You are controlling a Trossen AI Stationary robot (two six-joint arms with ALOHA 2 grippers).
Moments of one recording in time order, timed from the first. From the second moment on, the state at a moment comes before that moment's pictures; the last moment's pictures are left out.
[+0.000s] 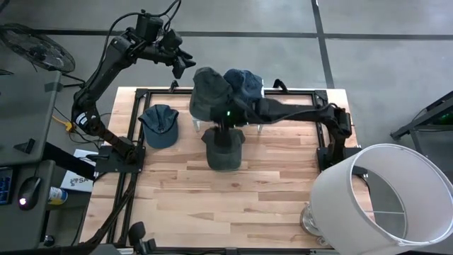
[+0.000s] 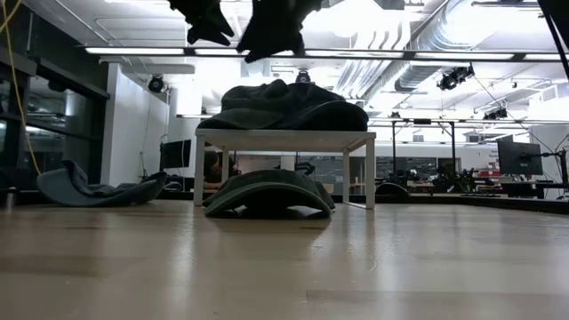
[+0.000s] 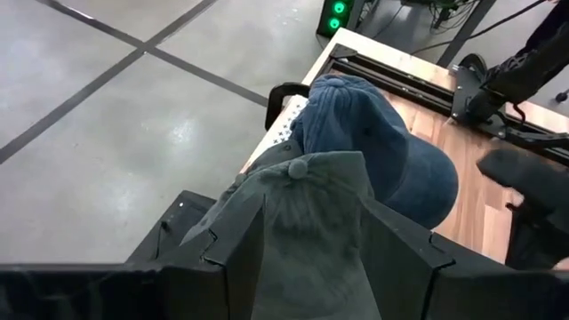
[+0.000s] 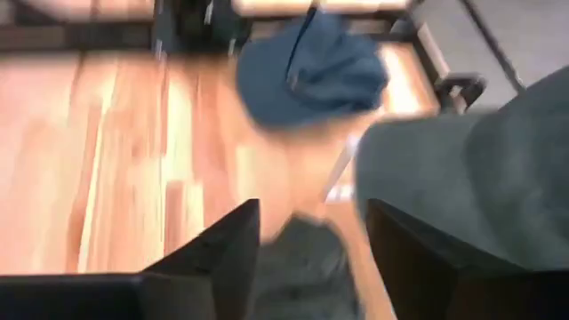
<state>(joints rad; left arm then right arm) 0.90 1.49 1.86 -0.98 0.44 0.18 -0.11 1.90 1.84 -0.63 0.08 -0.02</state>
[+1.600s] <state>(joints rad) 0.90 1.49 1.86 -1.00 0.46 0.15 0.31 1.90 1.08 -0.08 0.55 0.00</state>
